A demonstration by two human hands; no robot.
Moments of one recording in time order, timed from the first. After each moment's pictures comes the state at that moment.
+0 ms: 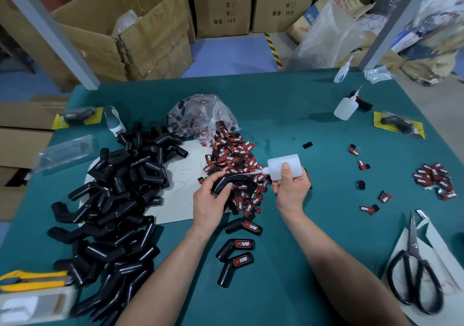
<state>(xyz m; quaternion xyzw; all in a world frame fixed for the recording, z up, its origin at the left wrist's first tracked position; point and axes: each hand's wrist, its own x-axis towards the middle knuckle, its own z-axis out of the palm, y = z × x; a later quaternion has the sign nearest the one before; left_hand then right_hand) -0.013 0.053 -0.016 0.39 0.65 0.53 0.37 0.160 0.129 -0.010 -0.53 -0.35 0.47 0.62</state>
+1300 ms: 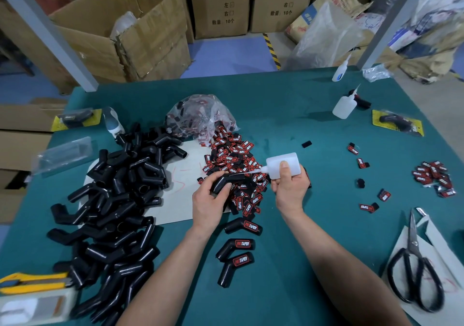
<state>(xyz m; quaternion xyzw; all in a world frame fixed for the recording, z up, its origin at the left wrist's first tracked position) -0.013 0.052 -0.018 0.39 0.65 0.54 0.36 0.161 0.130 -0.010 -0.54 -0.37 0.46 0.61</state>
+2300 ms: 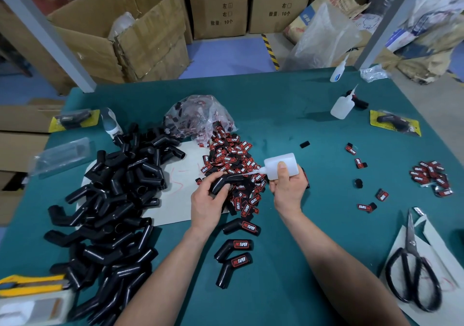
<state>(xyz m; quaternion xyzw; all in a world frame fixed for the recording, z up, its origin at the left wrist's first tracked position) -0.014 0.053 -0.020 0.40 0.66 0.53 0.35 0.160 0.130 -0.009 -0.54 -0.37 0.46 0.60</state>
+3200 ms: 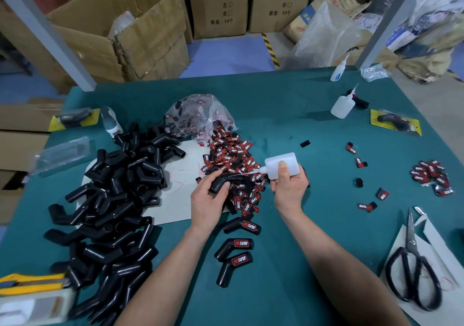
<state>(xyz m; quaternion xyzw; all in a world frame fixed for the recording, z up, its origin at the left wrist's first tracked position) -0.015 0.056 -0.029 0.41 0.64 0.56 0.34 0.159 0.128 -0.005 -0.53 -0.36 0.47 0.61</state>
